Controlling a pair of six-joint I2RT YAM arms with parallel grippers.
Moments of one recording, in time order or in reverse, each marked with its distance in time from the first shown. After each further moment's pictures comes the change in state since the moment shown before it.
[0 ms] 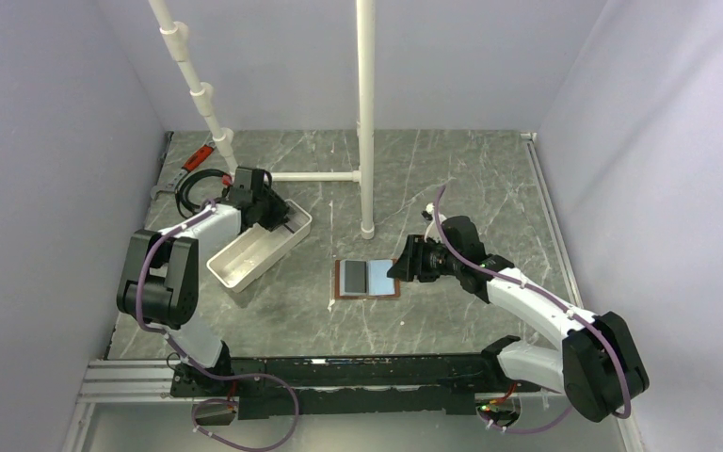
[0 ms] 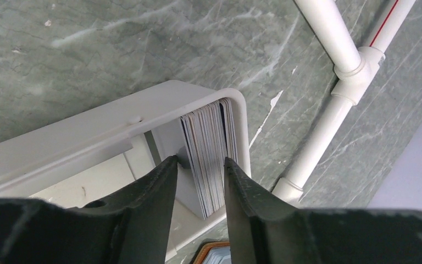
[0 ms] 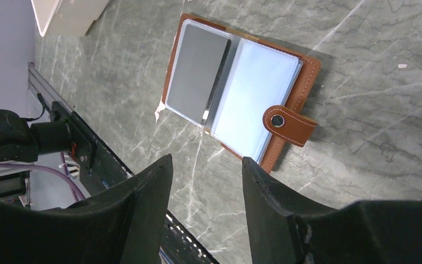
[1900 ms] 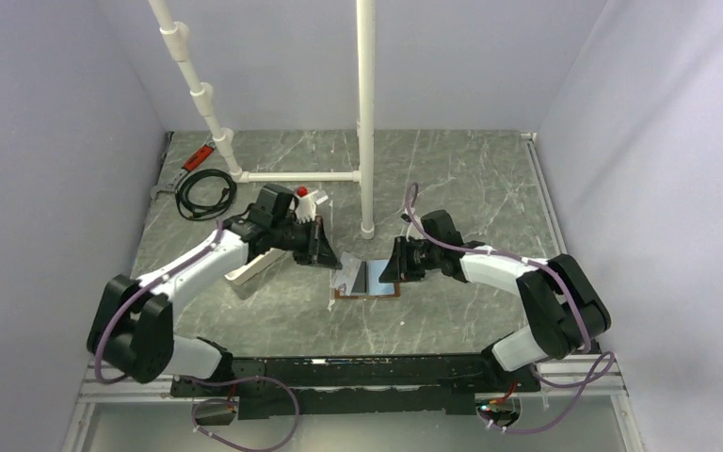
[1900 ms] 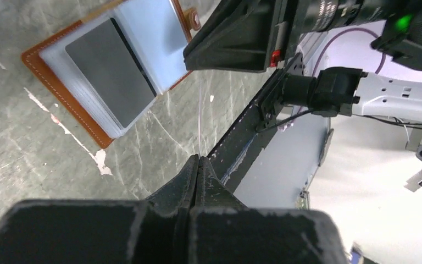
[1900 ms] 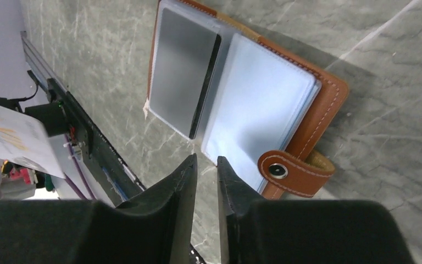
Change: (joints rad) left arm -0.256 -0.329 -0.093 -0.197 0.641 0.481; right arm 0.013 0.327 0.073 0.108 -0.134 -0.003
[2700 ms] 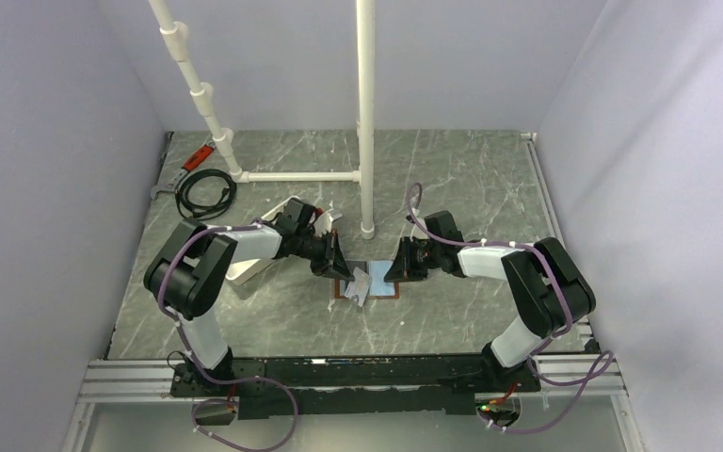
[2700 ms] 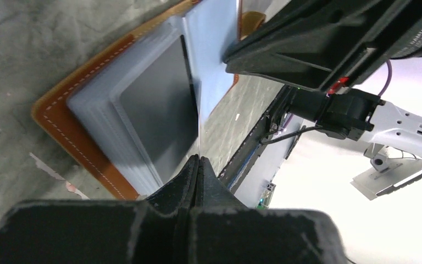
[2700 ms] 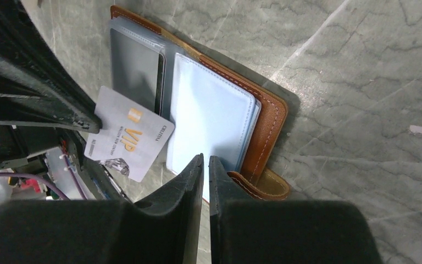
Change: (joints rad) left arm -0.040 0.438 -0.021 0.292 0.132 -0.138; right arm -0.070 0.147 0.008 0.068 -0.024 -0.024
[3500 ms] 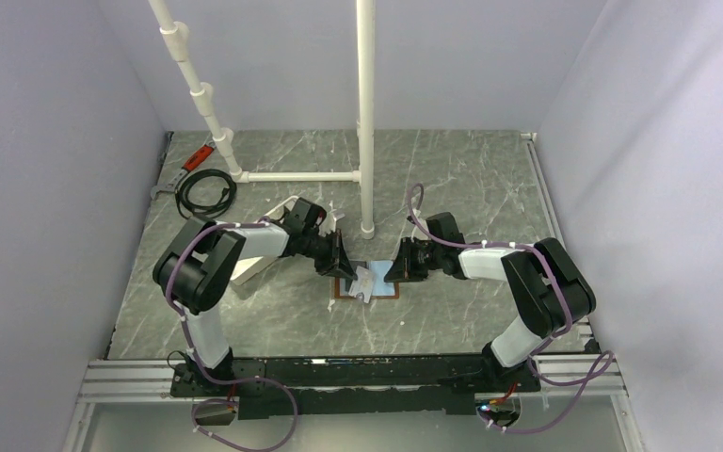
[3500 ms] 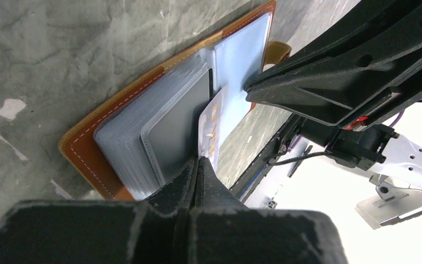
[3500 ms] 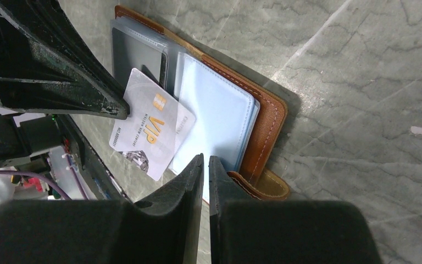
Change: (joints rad) left arm -0.026 0.064 0.042 -0.006 -0.100 -0.056; right arm -0.007 0.000 -0.024 0.046 -0.017 0.005
